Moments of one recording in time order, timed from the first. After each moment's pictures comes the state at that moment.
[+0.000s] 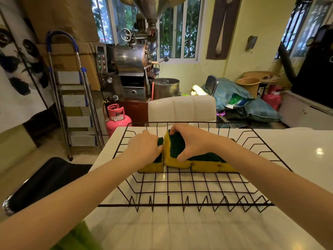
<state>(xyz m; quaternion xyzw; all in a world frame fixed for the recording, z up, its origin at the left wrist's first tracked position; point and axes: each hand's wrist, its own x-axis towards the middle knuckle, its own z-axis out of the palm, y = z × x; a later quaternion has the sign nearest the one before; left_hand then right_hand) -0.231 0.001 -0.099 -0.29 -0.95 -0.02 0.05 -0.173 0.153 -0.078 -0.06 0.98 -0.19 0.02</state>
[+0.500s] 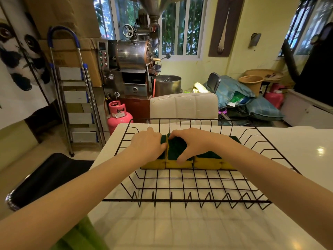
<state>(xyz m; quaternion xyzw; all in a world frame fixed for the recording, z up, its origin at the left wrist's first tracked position) -0.229 -0.001 -0.100 -0.31 -0.95 -0.01 0.04 -0.177 0.148 -0.084 -0.06 0.98 -0.14 0.10</state>
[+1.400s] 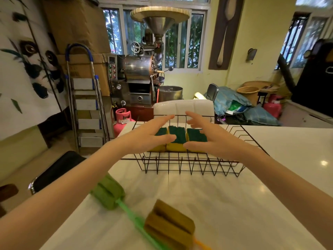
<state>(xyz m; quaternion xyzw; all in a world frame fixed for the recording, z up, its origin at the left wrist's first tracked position) -0.113 -0.070 -0.042 -0.45 -0.84 -0.29 -0.09 -0.021 0.109 -0.047 -0.05 0.95 -0.30 -0.08</state>
